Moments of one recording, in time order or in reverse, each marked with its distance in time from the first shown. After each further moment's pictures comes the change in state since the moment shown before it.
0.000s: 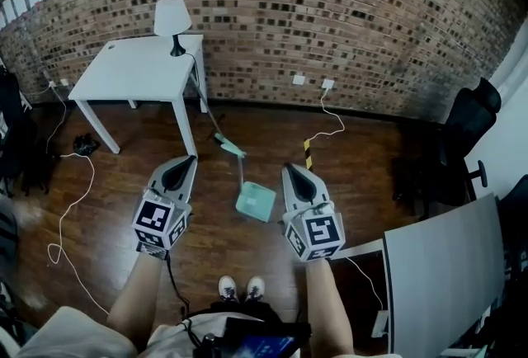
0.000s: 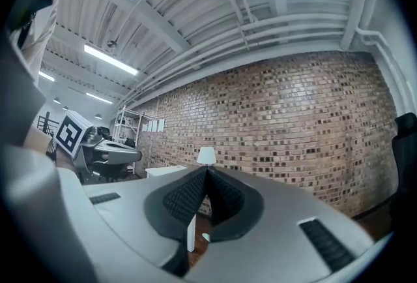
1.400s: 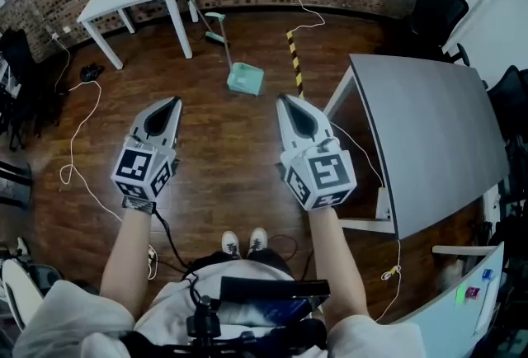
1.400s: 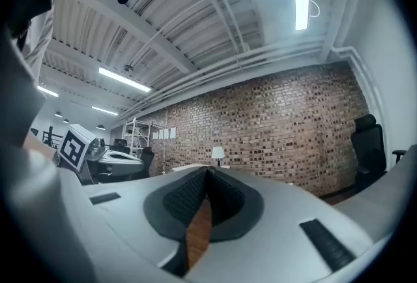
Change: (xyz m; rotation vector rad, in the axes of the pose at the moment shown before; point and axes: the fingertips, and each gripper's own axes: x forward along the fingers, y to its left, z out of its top) left arm -0.407 -0.318 0.015 0.035 0.049 -0.060; right arm -0.496 0.186 0.029 0.086 -0.007 -0.024
